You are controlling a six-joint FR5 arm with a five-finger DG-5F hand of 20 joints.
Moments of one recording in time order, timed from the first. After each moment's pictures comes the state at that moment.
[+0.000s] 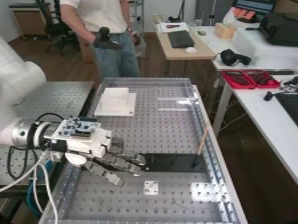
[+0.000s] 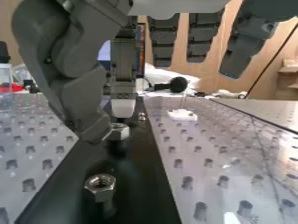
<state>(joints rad) 1.26 -1.95 -2.18 -2.27 -1.76 -0.86</state>
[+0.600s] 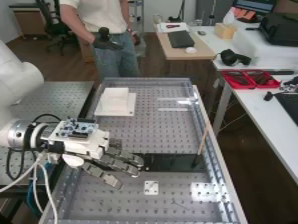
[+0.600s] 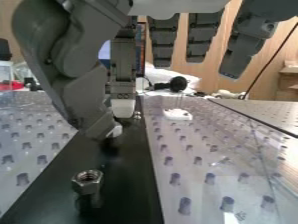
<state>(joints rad) 1.24 -1.95 -2.18 -2.28 -1.79 -0.87</state>
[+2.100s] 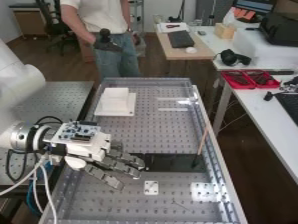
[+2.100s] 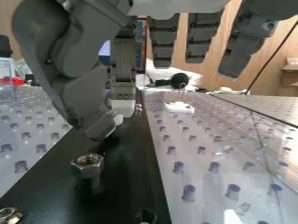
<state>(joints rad) 1.24 -1.97 -2.17 -2.28 -1.79 -0.88</state>
